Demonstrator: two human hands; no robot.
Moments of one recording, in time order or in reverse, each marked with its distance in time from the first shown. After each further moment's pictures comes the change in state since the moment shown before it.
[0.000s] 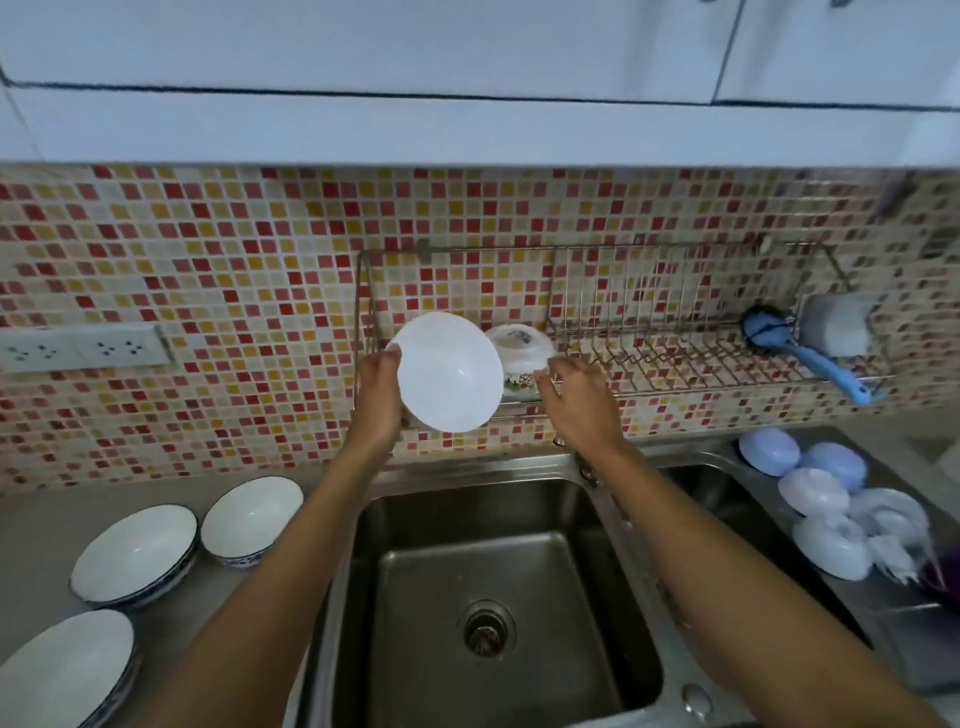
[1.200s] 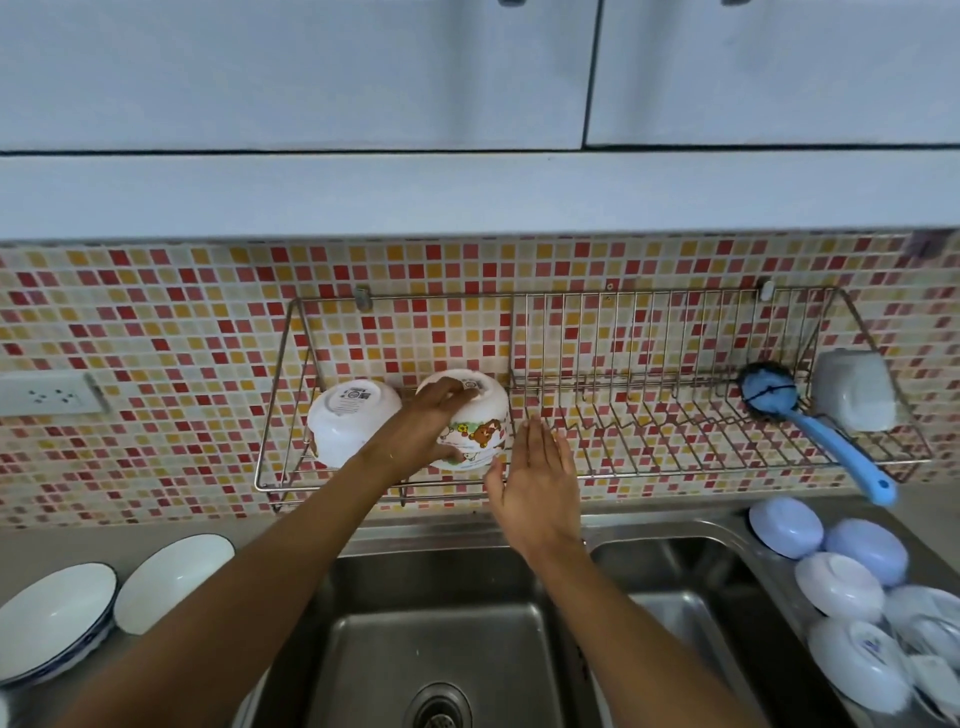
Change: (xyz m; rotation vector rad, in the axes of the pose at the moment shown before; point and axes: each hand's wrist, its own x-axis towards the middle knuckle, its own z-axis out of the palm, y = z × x) left_hand 0.094 -0.017 0.120 1.173 -0.391 0.615; right_hand 0.018 0.062 0.035 -0.368 -0.053 -0.091
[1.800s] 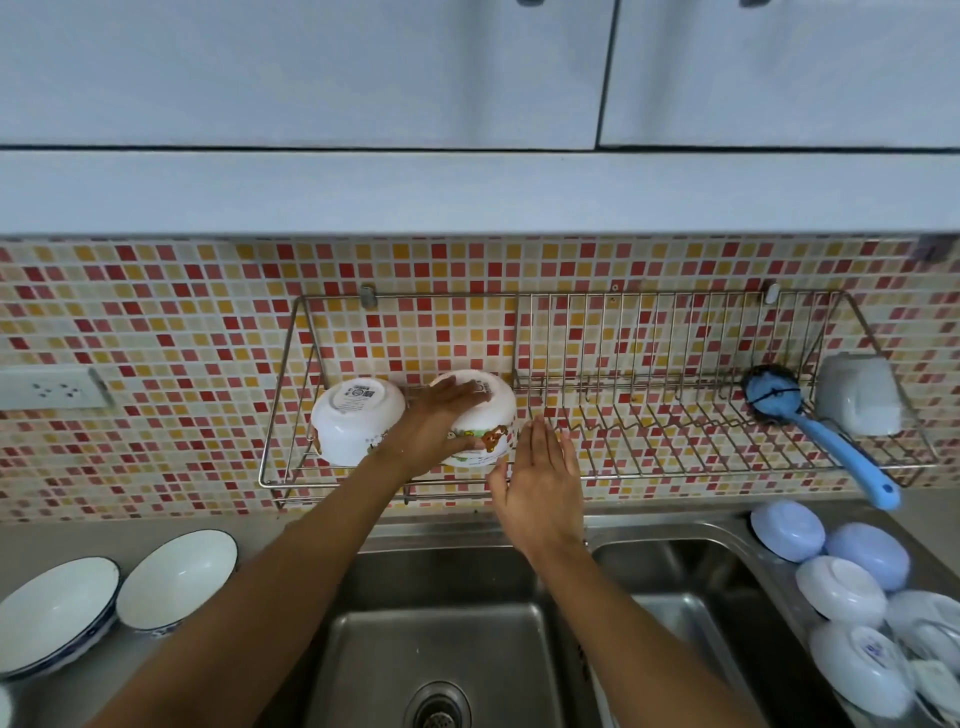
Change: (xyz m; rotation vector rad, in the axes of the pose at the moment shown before) left_hand 0.007 -0.004 0.012 -0.108 0.042 0.001; right_hand 0.000 -0.001 -0.003 -0.020 -0.020 0.008
